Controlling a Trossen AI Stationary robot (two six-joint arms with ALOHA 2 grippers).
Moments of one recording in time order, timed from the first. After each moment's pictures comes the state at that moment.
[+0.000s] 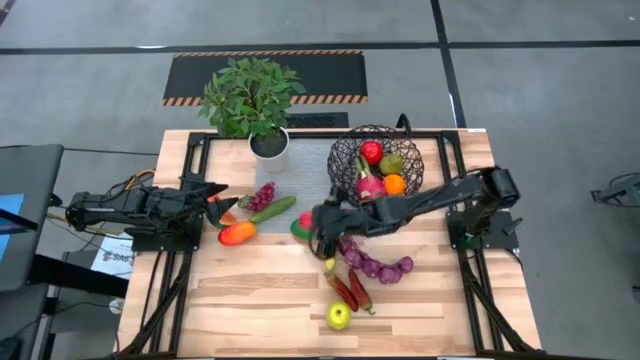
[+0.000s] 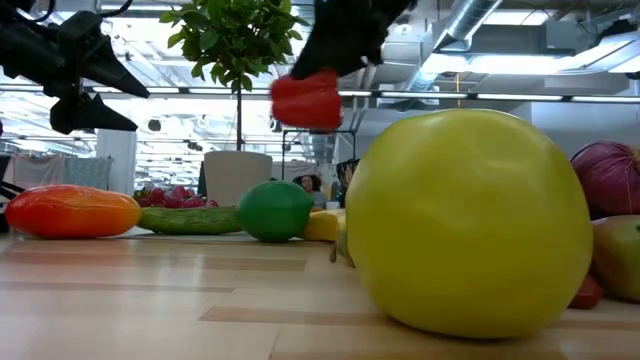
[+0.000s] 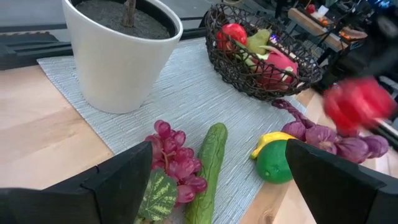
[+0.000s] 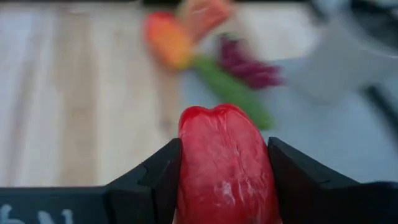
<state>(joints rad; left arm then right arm) -0.09 0.12 0.35 -0.68 -0.53 -0.72 0.17 1.75 1.41 -0.40 0.44 0.19</state>
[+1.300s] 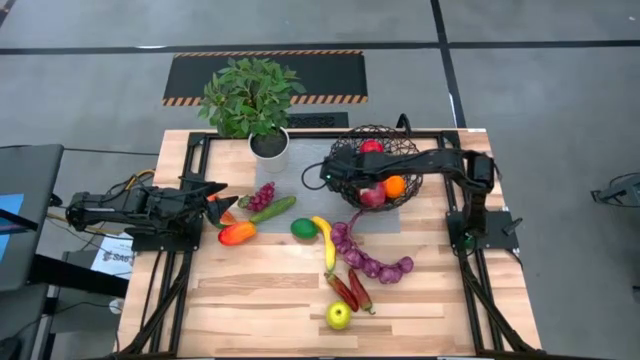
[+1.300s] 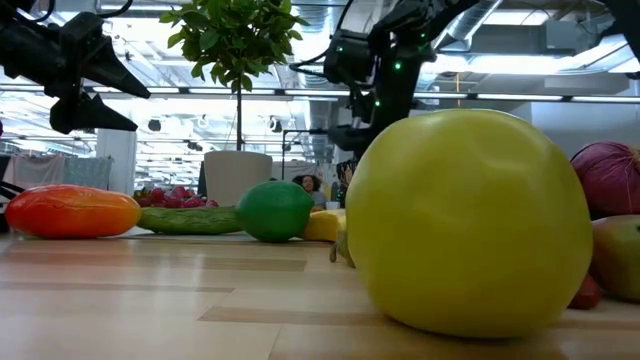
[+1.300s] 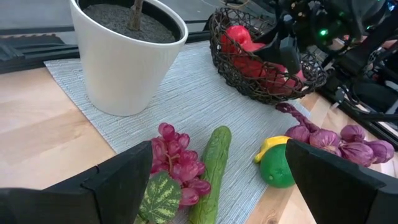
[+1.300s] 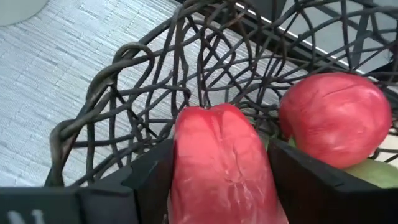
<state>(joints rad) -0.09 0.12 0.35 -0.68 -0.56 -0.72 -0.22 1.90 1.41 -0.75 0.61 0.76</state>
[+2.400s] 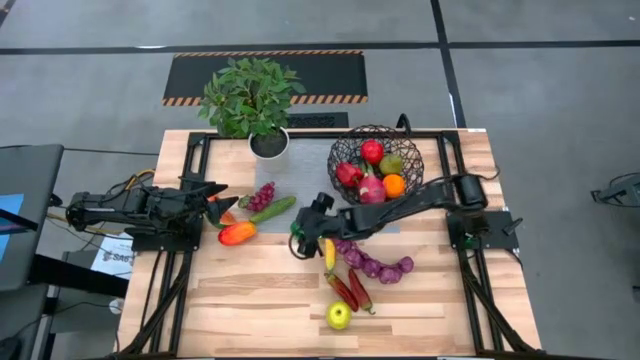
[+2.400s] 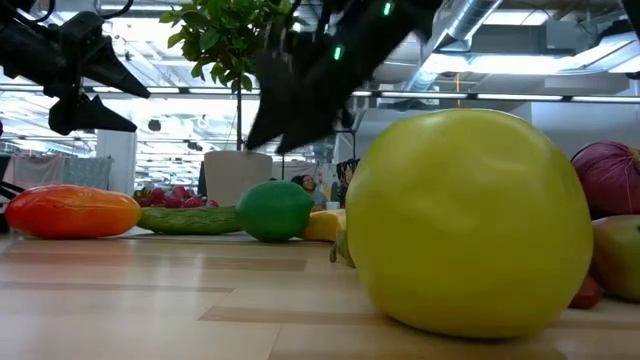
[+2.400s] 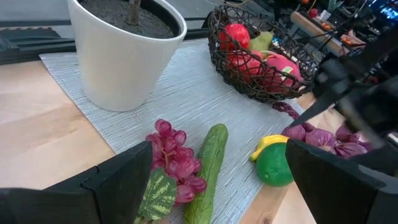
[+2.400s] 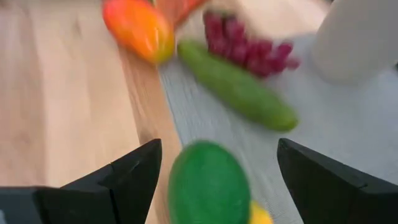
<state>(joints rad) -0.09 0.12 0.34 -0.68 -0.54 -0.75 0.14 2.02 1.41 -0.14 0.44 0.26</state>
